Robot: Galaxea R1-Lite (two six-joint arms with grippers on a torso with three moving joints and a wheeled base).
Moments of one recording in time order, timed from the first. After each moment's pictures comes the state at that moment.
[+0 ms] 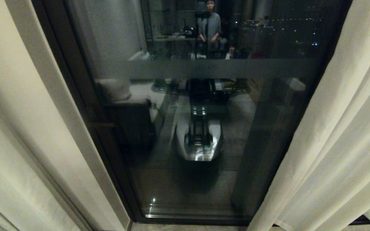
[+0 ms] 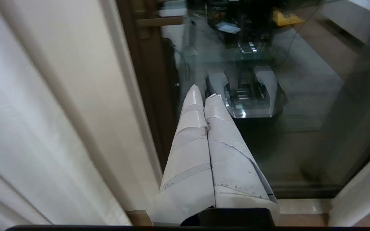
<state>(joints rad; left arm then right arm) 0.00 0.00 0.00 0.00 -0.02 0.06 0.00 0.00 0.00 0.00 0.06 -0.10</state>
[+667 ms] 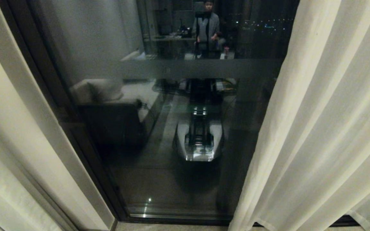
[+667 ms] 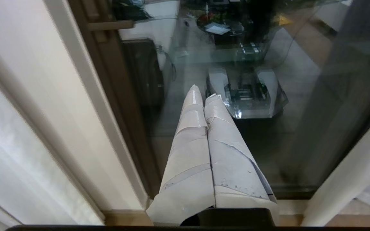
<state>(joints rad) 0.00 0.00 0.00 -0.01 -0.02 0.06 0.00 0.00 0.00 0.00 0.06 -0.10</state>
